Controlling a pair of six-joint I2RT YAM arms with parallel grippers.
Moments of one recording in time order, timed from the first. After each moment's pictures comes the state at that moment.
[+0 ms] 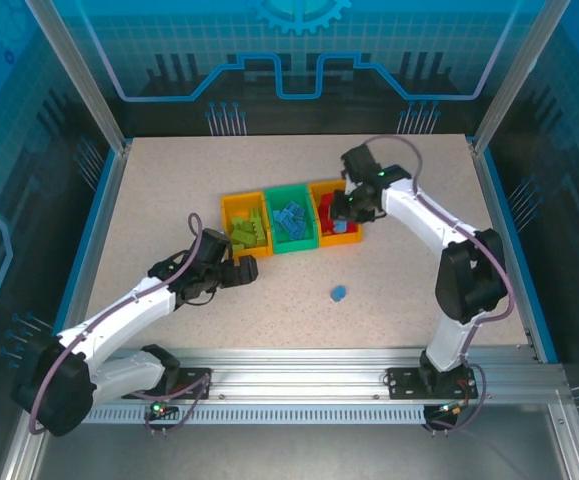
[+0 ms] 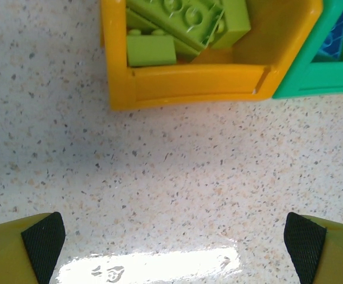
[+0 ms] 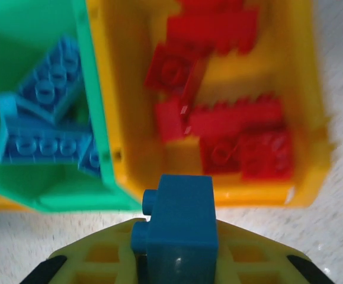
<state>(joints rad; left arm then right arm) -0.49 1.10 0.65 -0.52 -0.05 -0.69 0.38 1.80 1.54 -0.86 -0.12 0.48</state>
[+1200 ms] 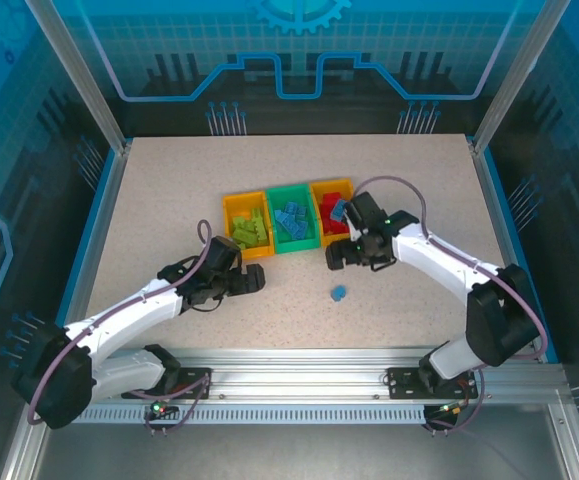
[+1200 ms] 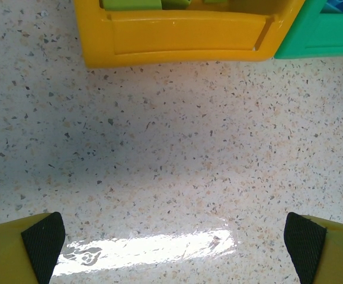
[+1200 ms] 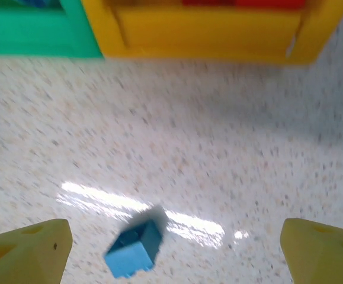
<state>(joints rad) -0.57 1.13 0.63 -0.50 -0.05 -0.75 0.52 1.49 1.03 -0.79 -0.02 0.35</state>
